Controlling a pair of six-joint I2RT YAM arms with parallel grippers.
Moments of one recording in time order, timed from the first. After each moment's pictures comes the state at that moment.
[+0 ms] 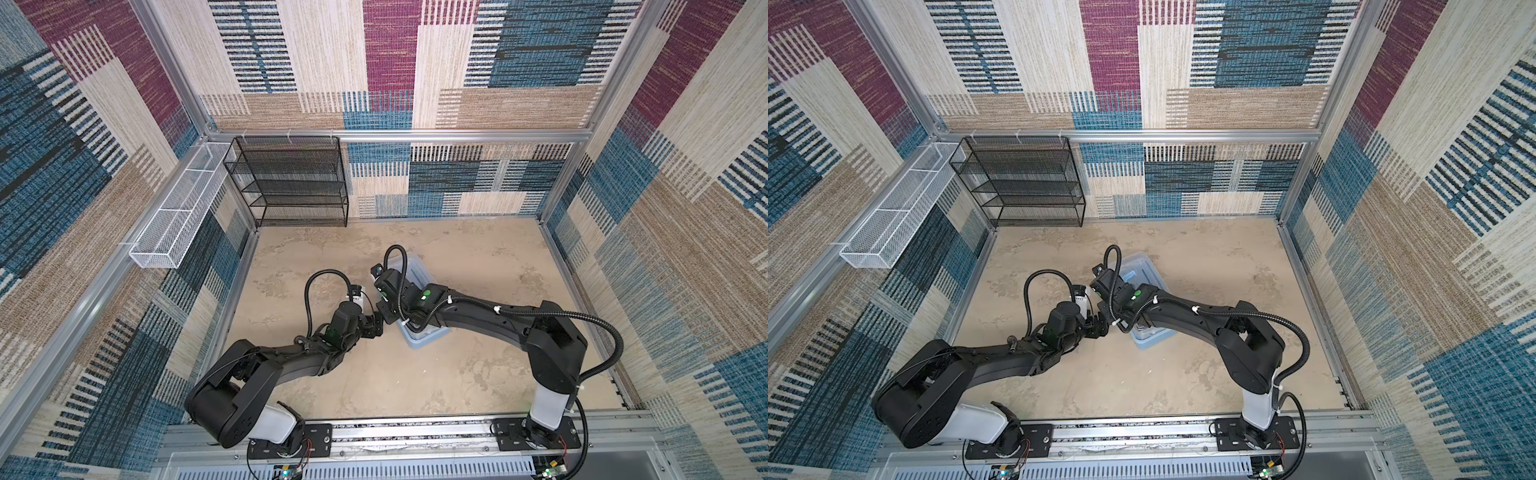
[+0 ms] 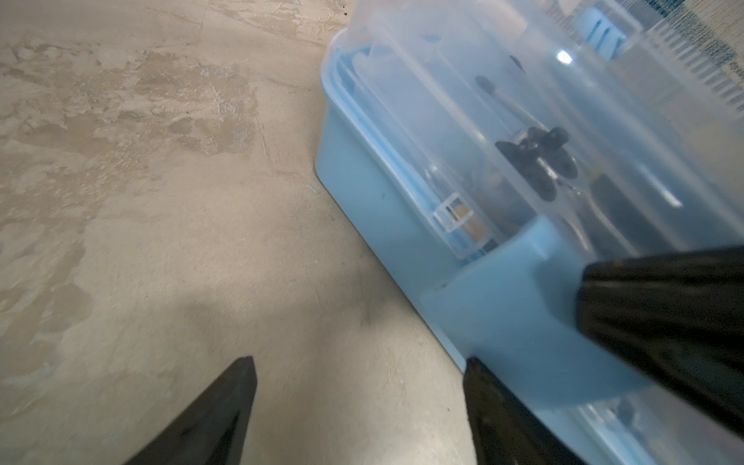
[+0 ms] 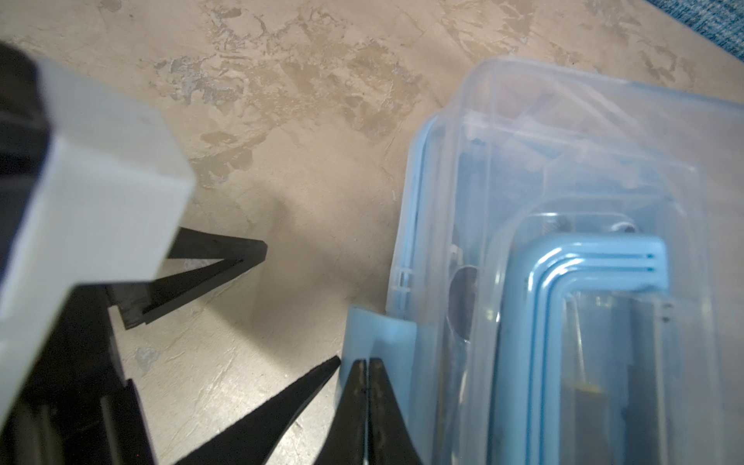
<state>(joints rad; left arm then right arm) -0.60 1.44 0.44 0.43 -0.09 -0.44 0.94 1.83 1.39 -0.47 0.27 0.22</state>
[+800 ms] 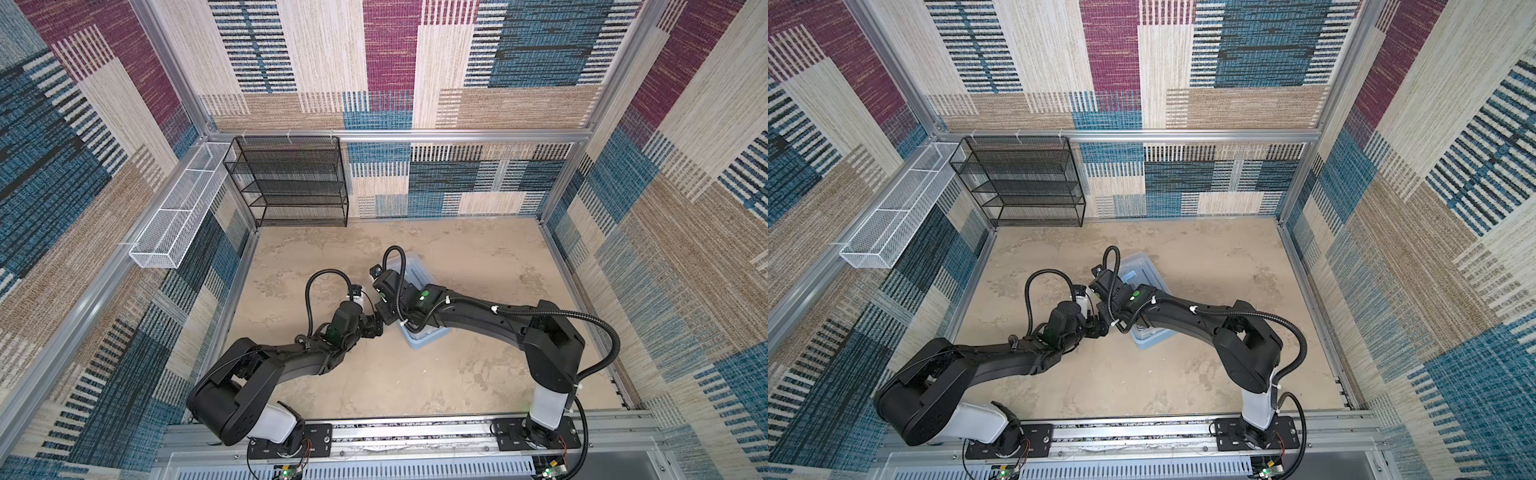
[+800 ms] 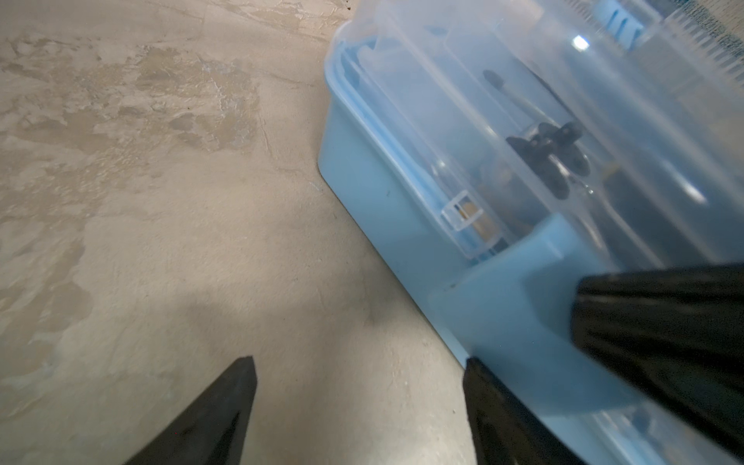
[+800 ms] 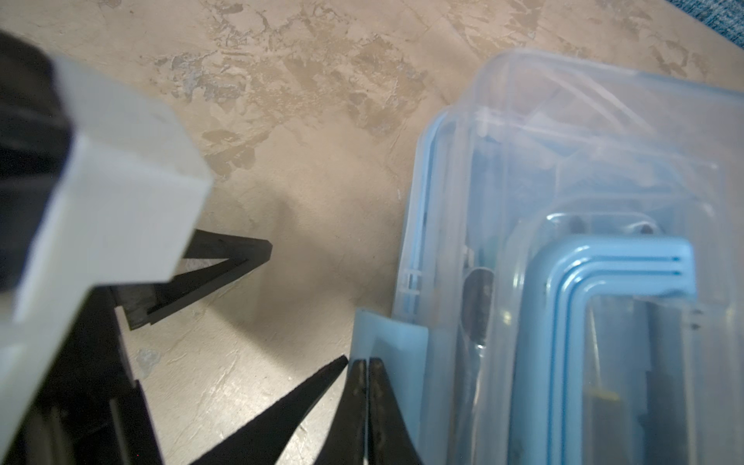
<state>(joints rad) -0.60 1.46 0.45 0.43 -0.09 -0.44 0.94 1.85 1.39 -0.47 0.26 0.22</state>
